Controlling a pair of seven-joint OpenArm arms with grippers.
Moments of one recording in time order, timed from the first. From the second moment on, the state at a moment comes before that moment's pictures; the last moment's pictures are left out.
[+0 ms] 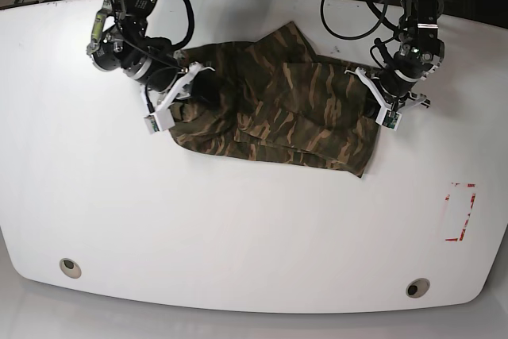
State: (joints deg) left arm 12.0 -13.0 -5.0 89.0 -5.2 -23.8 28.7; right arm -11.5 -1.6 17.4 107.2 43.8 29.0 -70.0
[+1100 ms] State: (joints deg) left arm 11.6 -13.0 1.8 89.4 -5.0 -22.9 27.9; right arm 1.7 -8.6 -8.0 93.8 38.2 28.9 -66.0
